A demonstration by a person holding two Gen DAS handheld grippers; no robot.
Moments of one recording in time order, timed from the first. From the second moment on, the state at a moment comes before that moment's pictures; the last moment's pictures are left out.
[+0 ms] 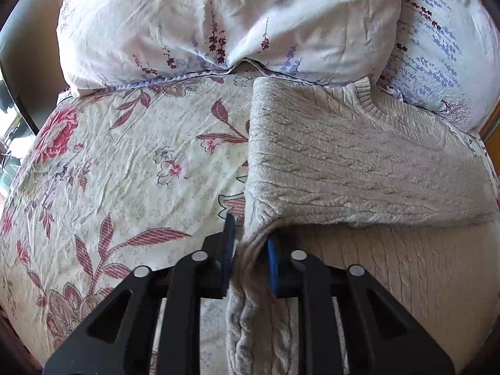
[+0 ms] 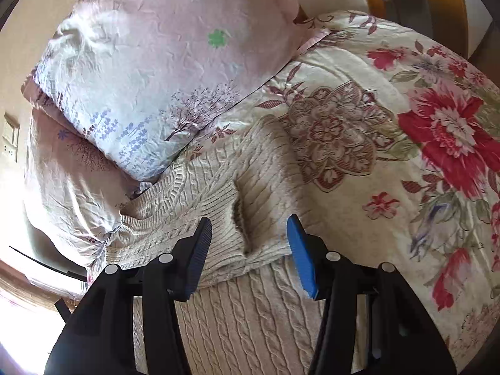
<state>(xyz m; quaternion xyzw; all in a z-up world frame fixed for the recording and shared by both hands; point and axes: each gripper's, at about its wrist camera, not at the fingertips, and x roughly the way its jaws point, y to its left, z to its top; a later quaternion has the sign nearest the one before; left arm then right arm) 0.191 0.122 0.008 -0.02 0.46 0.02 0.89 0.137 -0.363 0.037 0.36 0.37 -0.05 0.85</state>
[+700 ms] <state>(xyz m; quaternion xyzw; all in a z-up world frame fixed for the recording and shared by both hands) 0.184 0.156 -0.007 -0.17 0.45 0.01 0.88 0.116 -0.345 0.006 0.17 0.45 -0.14 0.87</state>
